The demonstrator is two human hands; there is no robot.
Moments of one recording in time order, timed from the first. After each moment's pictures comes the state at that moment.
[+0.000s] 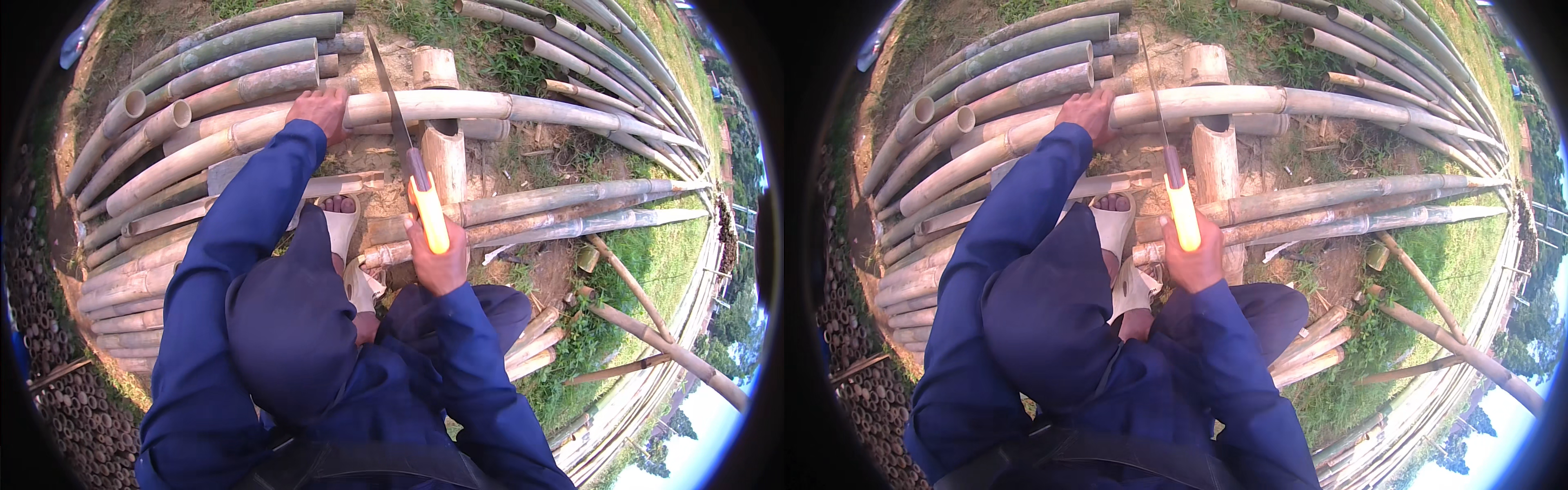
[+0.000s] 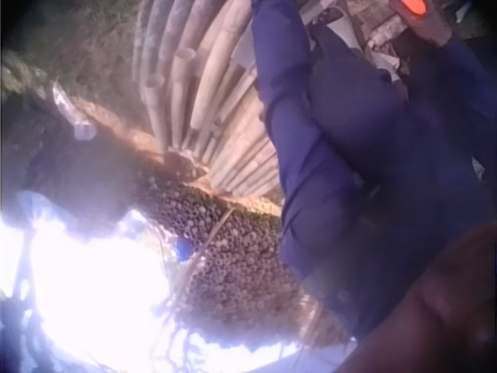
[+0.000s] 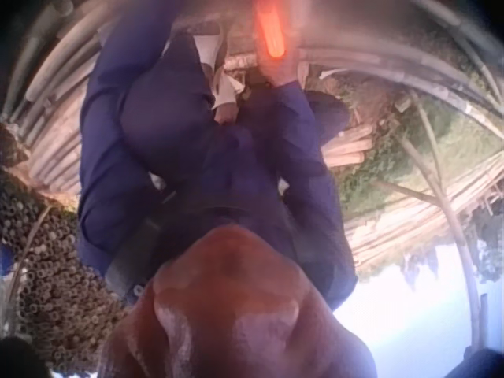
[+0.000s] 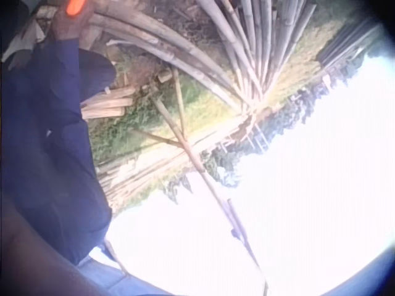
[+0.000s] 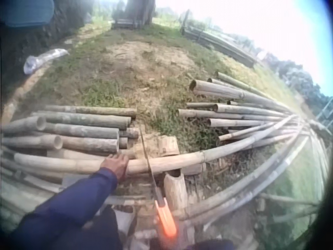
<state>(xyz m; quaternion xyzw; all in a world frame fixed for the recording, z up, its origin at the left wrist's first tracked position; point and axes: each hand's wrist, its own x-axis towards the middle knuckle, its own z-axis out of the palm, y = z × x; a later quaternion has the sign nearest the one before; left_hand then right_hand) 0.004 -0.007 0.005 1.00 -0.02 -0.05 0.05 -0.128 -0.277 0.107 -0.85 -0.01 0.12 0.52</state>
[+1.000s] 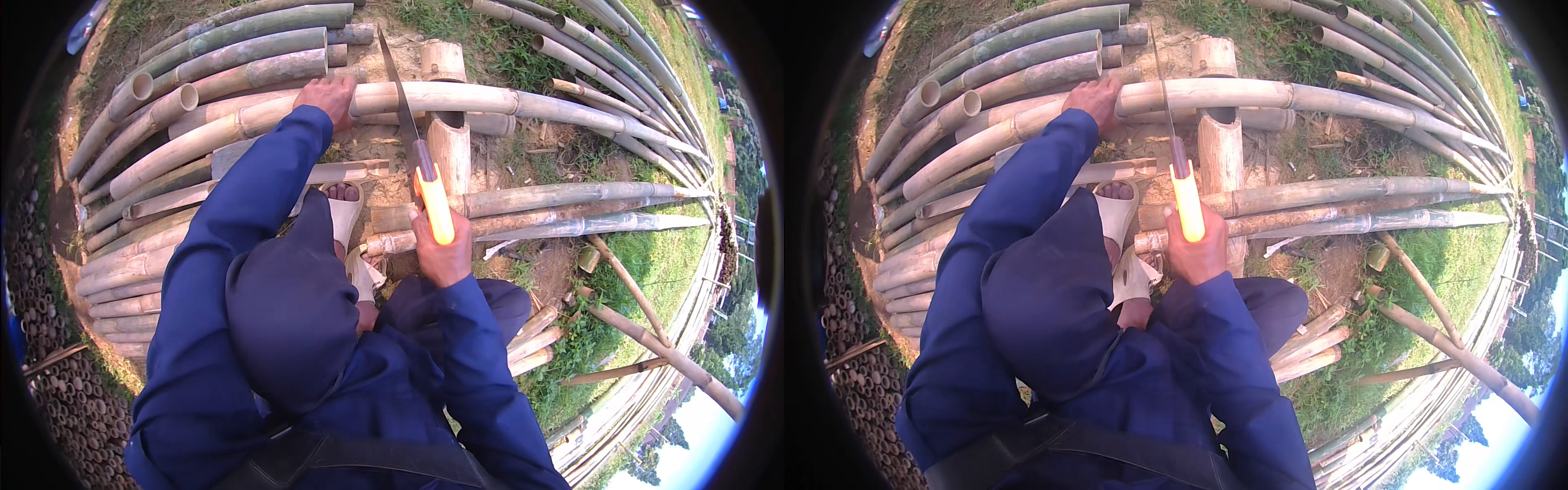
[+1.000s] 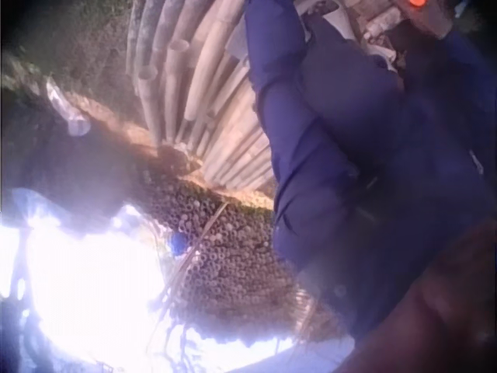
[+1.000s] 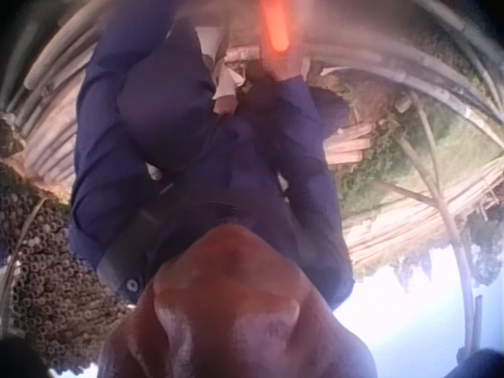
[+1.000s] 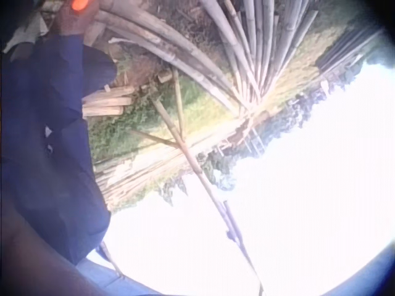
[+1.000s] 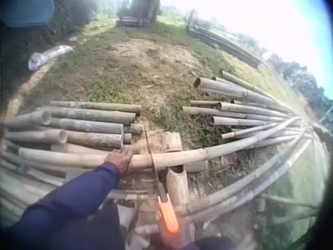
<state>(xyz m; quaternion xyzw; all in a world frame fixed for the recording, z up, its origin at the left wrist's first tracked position) 0.006 -0.009 0.007 1.00 -0.03 -0.04 0.06 -0.134 -0.282 0.110 -0.85 -0.02 0.11 0.52</state>
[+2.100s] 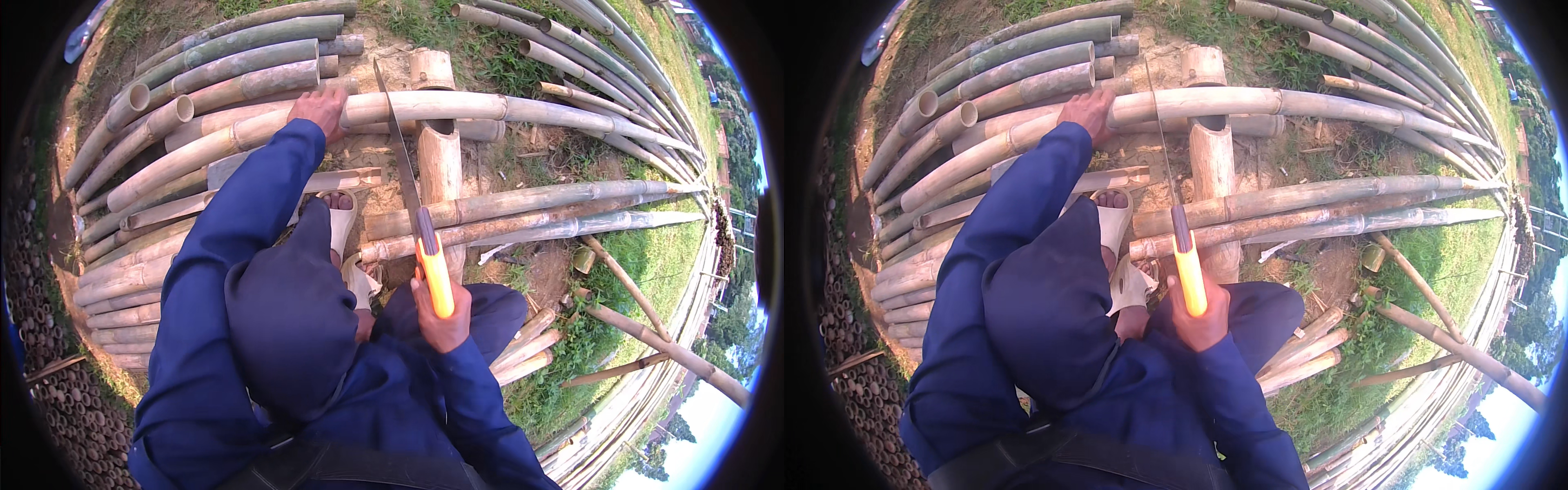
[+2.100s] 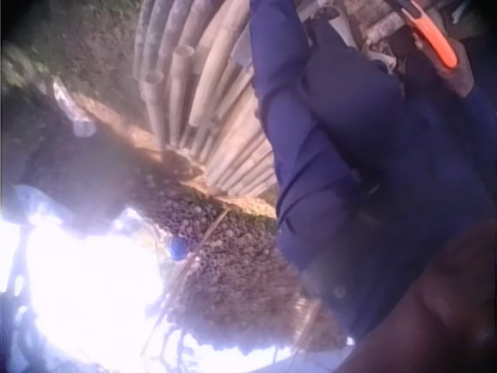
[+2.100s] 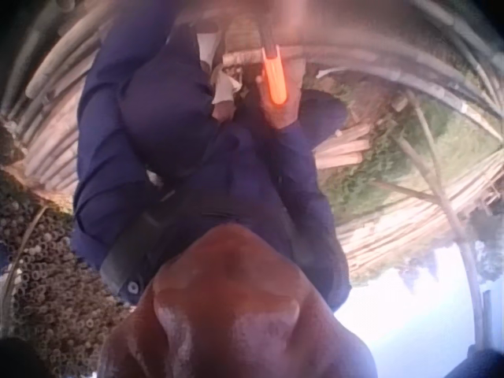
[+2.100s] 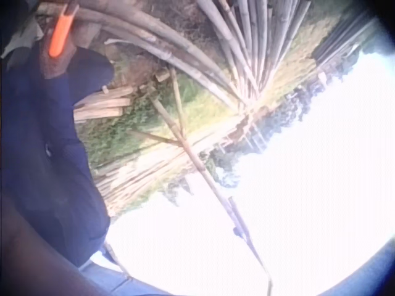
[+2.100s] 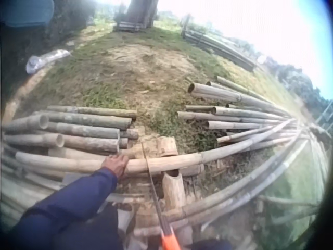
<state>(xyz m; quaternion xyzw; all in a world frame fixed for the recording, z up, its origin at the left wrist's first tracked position) -0.004 0.003 0.001 1.00 -0.01 -0.02 0.07 -0.208 -0.316 0.133 -0.84 0.01 0.16 0.52</state>
